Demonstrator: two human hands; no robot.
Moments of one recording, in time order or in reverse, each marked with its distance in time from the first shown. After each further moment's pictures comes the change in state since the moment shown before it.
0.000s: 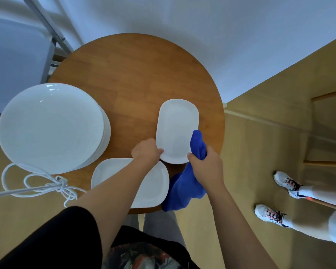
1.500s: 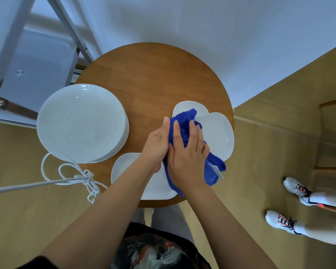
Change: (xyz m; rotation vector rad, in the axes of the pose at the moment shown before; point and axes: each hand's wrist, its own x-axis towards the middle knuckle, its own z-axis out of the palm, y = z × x) left_hand -0.086 -0.004 -0.069 -1.229 -0.102 0.161; right_hand -0.063 -0.067 0.049 -0.712 0.222 -0.604
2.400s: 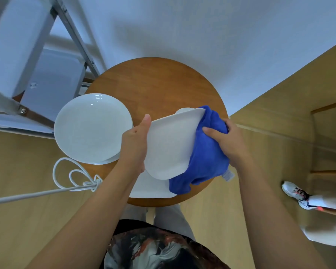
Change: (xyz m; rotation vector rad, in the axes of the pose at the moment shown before) left_hand -0.056 0.034 -0.039 -0.049 0.297 0.162; right_hand 0.038 0.082 -0.059 1.051 -0.218 0.482
